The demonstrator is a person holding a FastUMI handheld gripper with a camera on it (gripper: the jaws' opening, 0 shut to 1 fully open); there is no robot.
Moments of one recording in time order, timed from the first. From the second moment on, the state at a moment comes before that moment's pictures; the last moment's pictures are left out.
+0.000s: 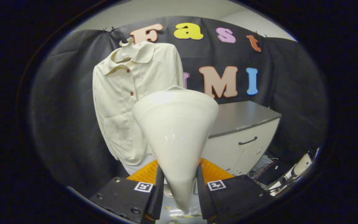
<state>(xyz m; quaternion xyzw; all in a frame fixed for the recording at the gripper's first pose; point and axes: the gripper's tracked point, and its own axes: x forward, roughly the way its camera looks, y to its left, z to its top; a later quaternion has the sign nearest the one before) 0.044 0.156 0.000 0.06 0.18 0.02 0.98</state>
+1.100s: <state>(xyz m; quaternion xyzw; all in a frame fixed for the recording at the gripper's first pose) -0.029 0.056 0.045 0.07 0.07 -0.01 1.00</state>
